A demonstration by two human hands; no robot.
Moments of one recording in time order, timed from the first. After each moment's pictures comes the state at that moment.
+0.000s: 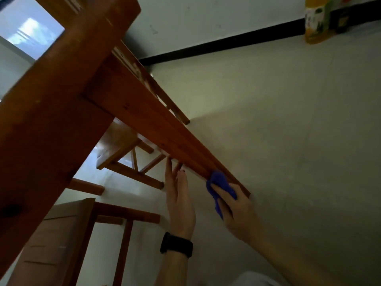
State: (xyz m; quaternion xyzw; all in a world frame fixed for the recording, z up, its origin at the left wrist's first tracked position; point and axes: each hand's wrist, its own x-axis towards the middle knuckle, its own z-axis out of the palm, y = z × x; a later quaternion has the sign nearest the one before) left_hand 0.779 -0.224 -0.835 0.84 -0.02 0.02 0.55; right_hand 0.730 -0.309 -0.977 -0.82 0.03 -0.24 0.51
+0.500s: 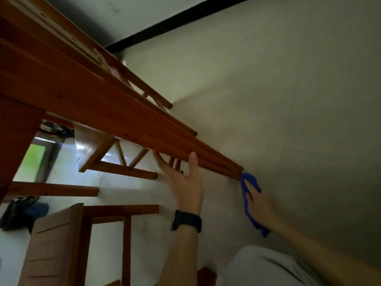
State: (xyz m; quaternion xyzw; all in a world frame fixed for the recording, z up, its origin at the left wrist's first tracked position) left_hand 0.783 -0.248 -0.872 0.88 0.01 0.03 0.47; right_hand 0.692 -0.312 -1.085 -0.77 0.32 0.14 0.53
